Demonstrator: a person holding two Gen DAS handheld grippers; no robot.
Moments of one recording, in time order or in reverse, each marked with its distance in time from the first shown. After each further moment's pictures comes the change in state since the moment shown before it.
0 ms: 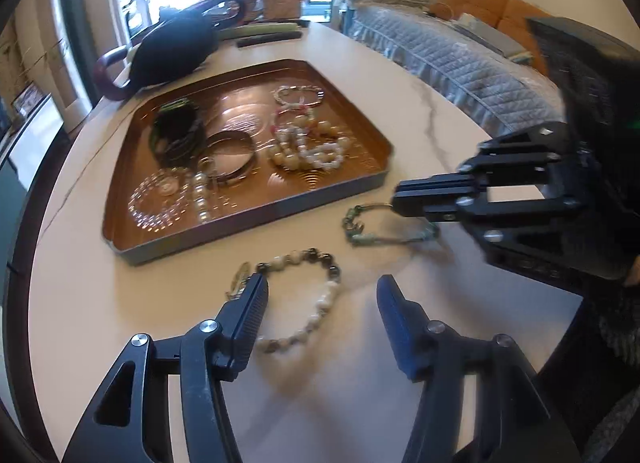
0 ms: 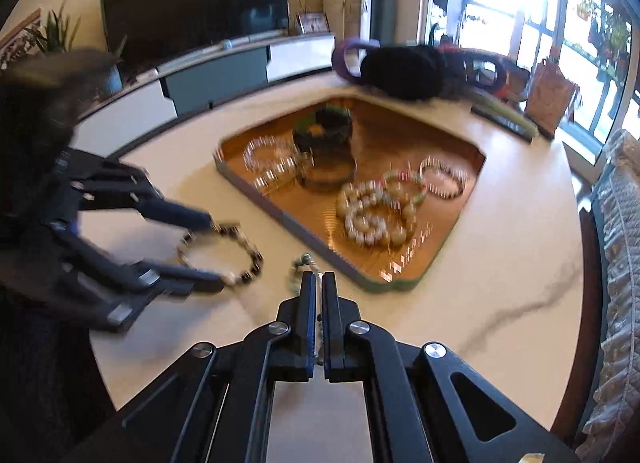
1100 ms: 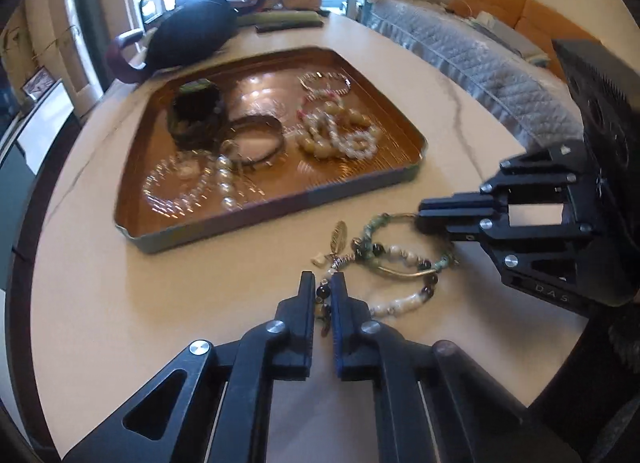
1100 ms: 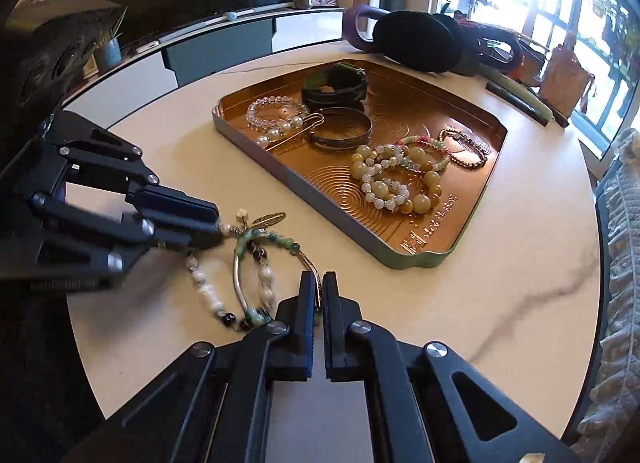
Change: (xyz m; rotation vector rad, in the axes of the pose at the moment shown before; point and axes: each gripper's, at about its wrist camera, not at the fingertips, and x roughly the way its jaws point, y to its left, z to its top) left arm 0.000 0.023 -0.001 -0.066 0.015 0.048; right arm 0.014 0.007 -0.007 -0.017 0.045 0.003
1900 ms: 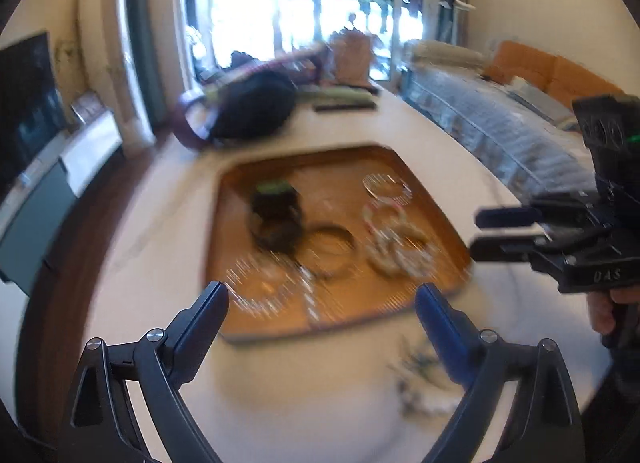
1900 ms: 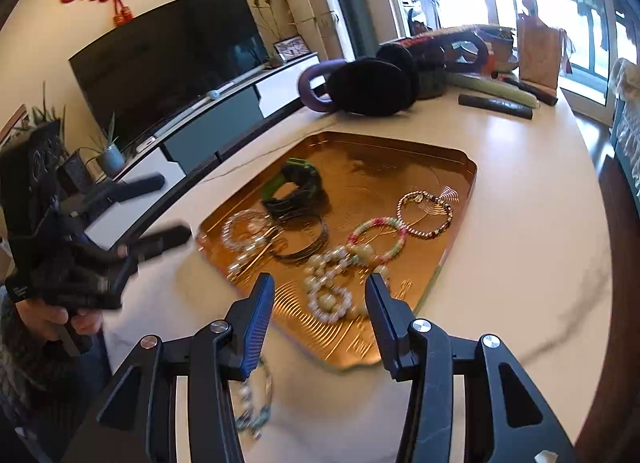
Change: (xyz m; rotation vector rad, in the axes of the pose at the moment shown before) left arm -0.027 0.033 0.035 -0.086 -0.193 0.082; right arm -0.027 -0.061 0.043 0.230 -0.151 0.155
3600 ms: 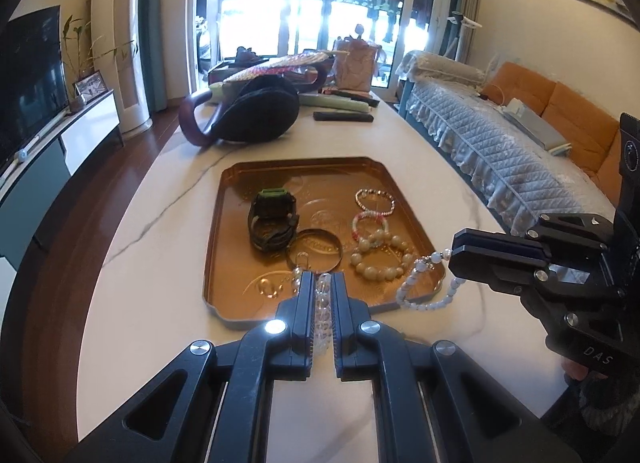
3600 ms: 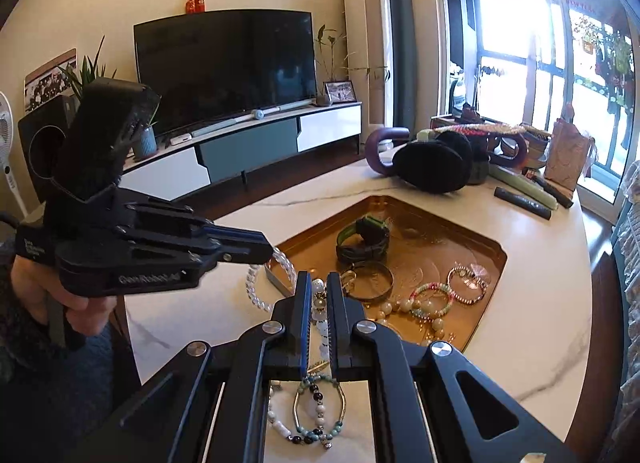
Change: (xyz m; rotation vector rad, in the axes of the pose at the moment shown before) left arm -0.037 0.007 0.014 -0.075 -0.047 -0.014; right arm -0.028 0.082 0.008 -0.253 -0.182 -0.010
